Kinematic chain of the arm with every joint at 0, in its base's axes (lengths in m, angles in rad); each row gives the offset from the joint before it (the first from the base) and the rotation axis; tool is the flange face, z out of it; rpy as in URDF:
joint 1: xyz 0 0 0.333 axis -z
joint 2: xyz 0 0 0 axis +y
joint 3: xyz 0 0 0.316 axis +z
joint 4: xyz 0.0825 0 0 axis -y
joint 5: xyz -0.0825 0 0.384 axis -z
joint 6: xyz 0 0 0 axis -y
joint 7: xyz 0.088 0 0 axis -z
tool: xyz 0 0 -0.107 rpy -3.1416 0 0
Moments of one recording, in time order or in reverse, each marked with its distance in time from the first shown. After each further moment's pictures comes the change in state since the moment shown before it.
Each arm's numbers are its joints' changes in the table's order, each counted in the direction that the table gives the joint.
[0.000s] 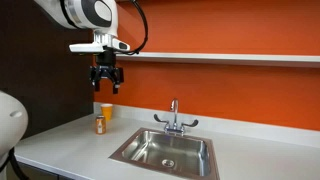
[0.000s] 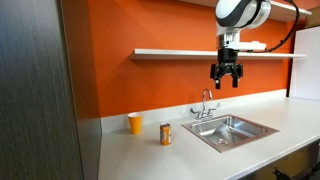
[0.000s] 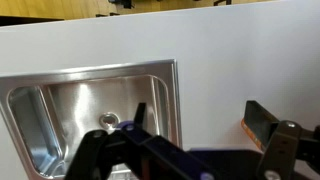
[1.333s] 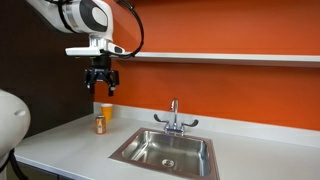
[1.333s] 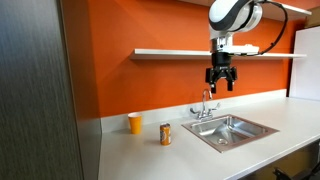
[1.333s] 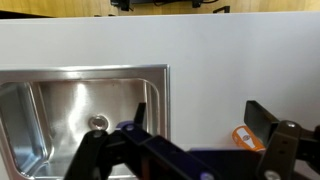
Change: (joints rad) arm -0.044 0.045 0.032 0.003 0.000 0.004 -0.001
